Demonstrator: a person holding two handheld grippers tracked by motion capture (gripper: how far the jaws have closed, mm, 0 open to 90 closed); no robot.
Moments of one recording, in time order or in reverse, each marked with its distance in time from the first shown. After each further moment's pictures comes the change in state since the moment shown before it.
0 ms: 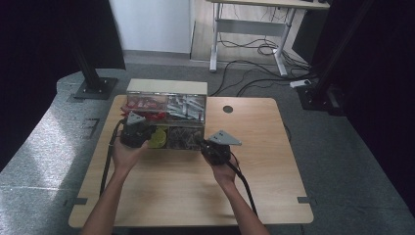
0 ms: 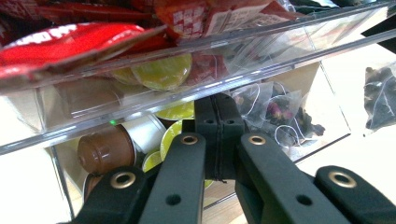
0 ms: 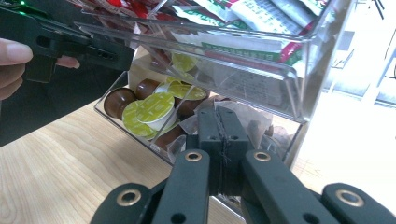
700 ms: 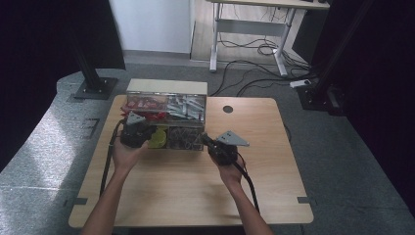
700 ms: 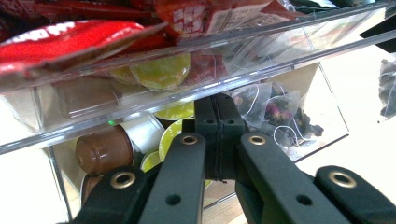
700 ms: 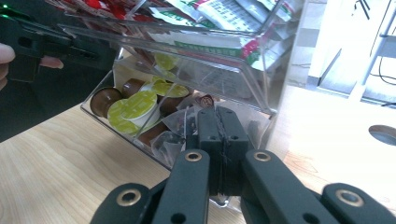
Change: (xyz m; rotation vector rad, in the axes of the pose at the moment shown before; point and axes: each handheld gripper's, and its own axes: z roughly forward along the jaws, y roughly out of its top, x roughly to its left) left arm 0.000 0.000 0.000 0.001 -0.004 -0.003; right arm -0.015 -0.003 -0.013 -0.008 -0.033 0.012
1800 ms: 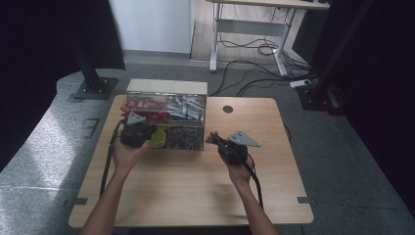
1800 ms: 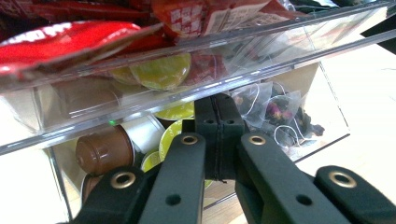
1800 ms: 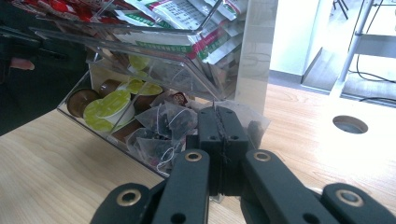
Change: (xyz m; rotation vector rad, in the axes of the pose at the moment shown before) left arm -0.001 0.000 0.000 0.003 0.004 0.004; right arm -0.022 -0.003 -0.016 -0.010 -0.054 0.020
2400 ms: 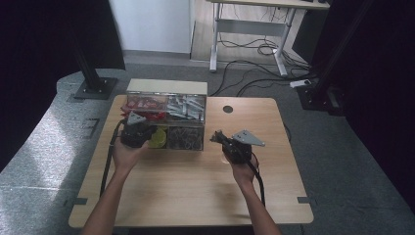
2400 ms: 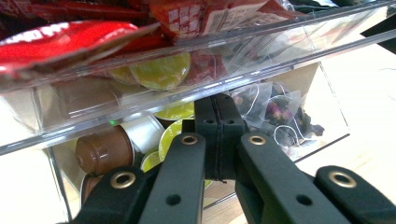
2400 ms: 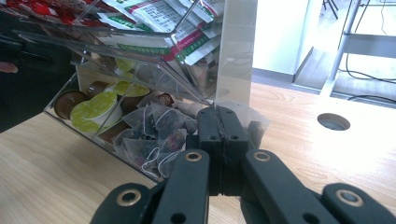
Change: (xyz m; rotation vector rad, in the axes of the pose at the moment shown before) left arm 0.000 0.000 0.000 0.000 0.001 0.001; right arm -0.011 0.001 -0.005 -0.002 -0.028 0.008
